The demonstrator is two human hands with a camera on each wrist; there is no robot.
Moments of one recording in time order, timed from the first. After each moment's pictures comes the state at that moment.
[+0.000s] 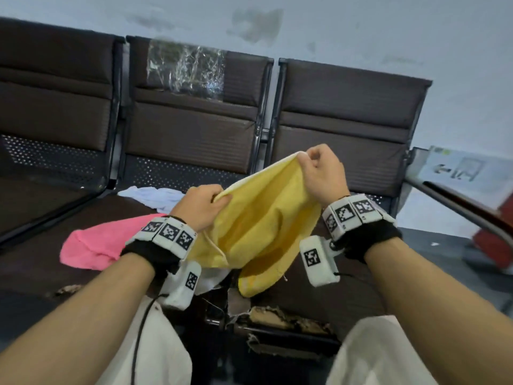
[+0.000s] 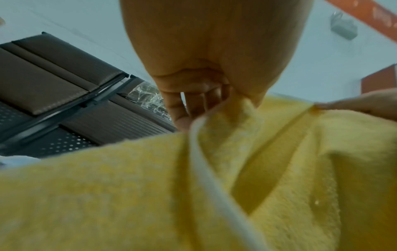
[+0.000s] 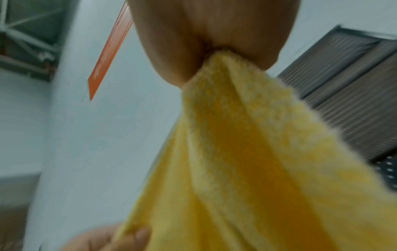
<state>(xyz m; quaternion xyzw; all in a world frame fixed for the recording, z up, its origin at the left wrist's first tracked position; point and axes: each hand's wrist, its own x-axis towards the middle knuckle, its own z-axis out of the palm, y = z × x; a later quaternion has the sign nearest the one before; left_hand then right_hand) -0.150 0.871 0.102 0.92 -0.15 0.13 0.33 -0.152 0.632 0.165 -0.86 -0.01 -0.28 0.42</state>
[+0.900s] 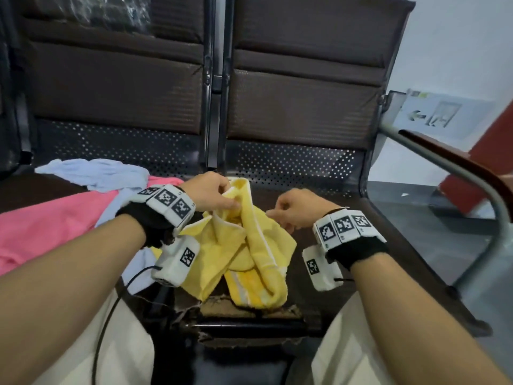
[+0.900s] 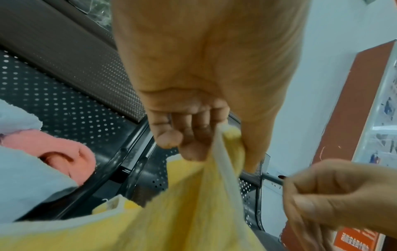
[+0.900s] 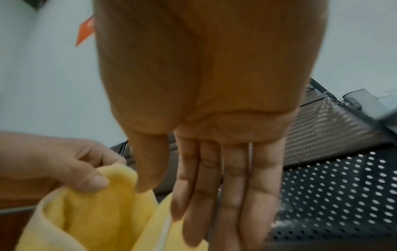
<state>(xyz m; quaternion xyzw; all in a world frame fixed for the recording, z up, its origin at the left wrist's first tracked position) -0.083 0.756 0.055 0.93 -0.21 -0.12 0.26 -0.140 0.537 0.054 -0.97 -0.06 0.13 0.19</state>
